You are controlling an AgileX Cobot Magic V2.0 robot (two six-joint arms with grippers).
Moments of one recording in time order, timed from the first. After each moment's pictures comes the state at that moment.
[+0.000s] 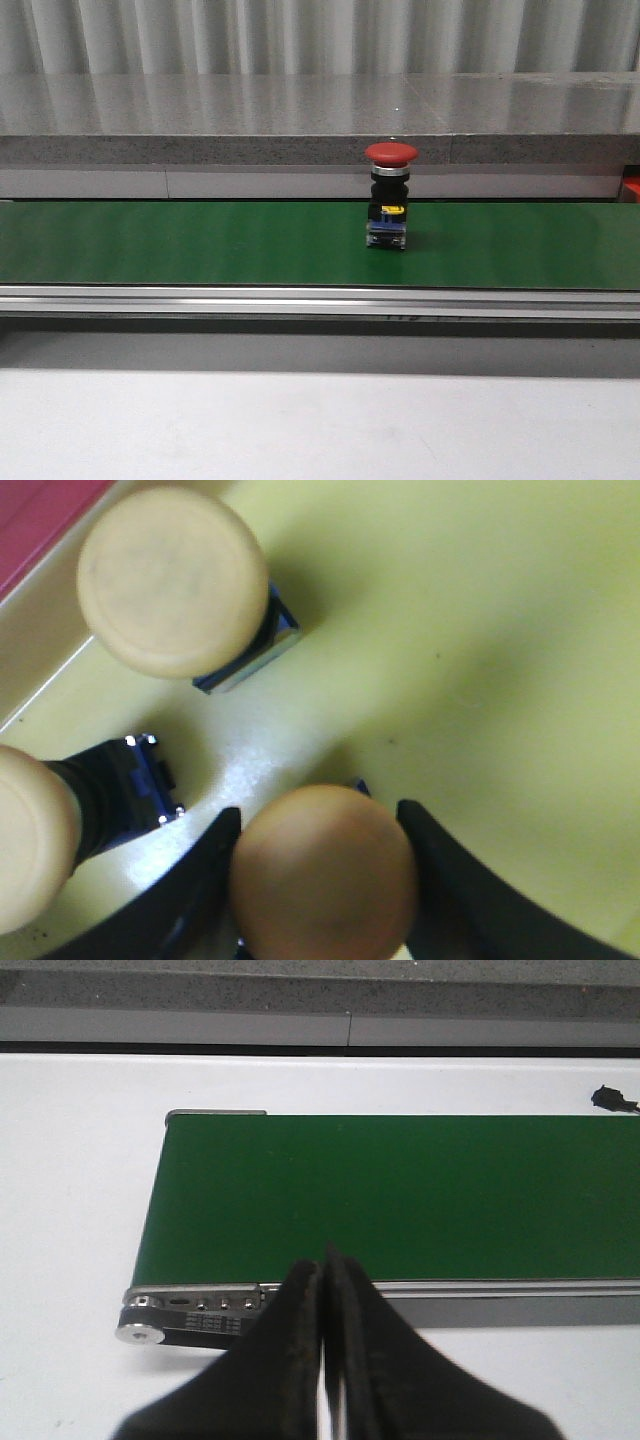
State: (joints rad) left arm -0.08 0.53 -0.57 -0.08 0.61 0.02; right arm -0.73 1.53 -0.77 -0.04 0.40 0.20
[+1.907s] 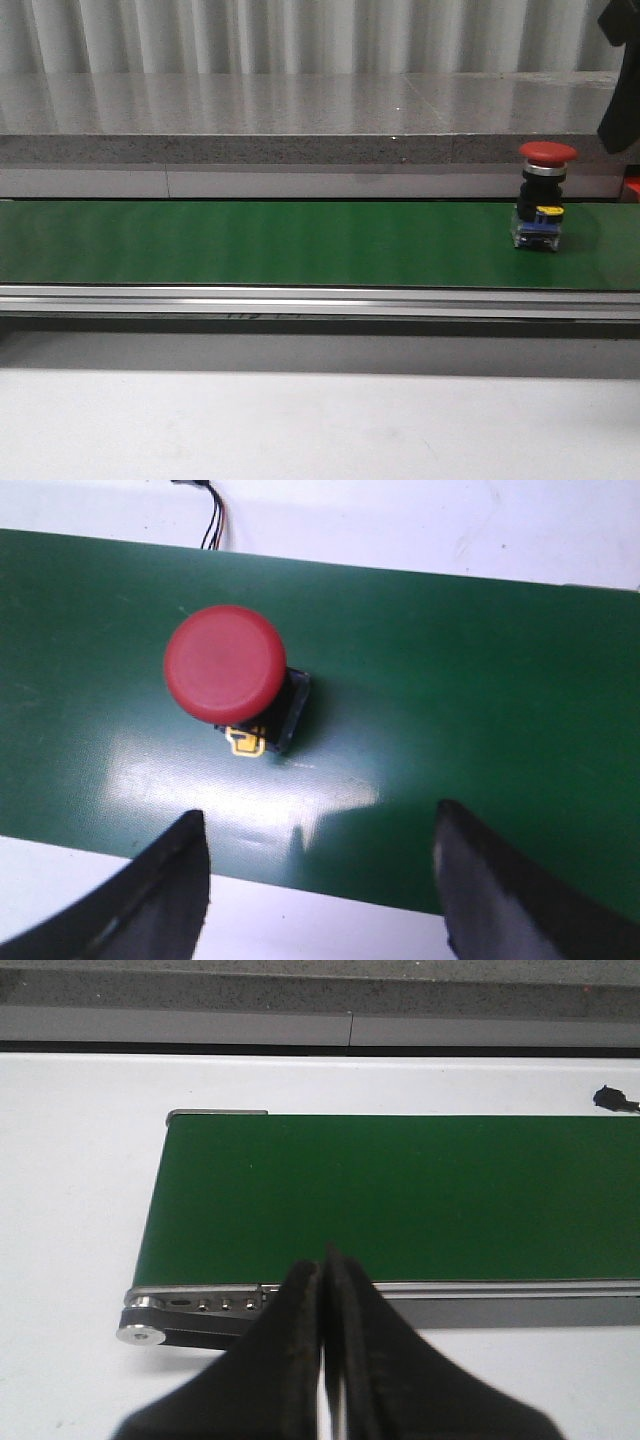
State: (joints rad) left arm -0.08 0.53 -0.57 -0.08 0.61 0.02; right arm 0.18 1.24 -0.89 0.02 0.62 0.14
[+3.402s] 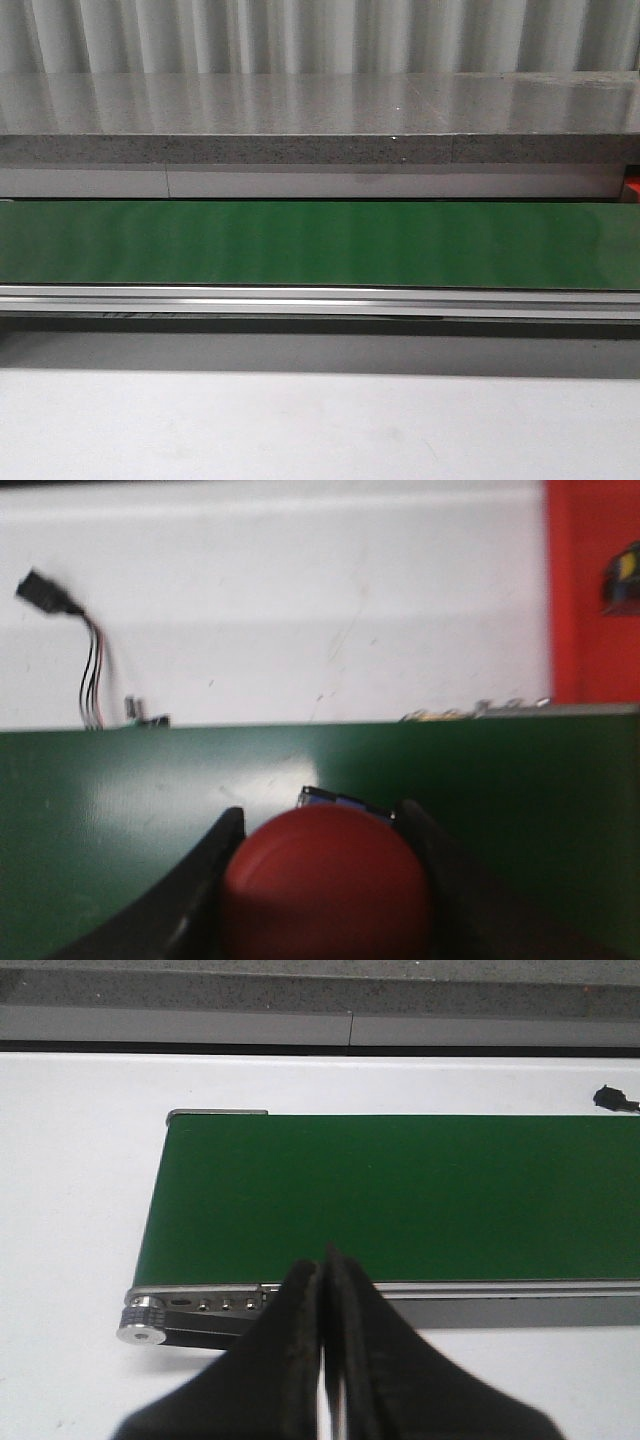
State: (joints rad) left arm -0.08 0.53 -0.57 -0.08 0.61 0.02; right arm -0.05 1.48 -1.28 0.03 0.80 0.11
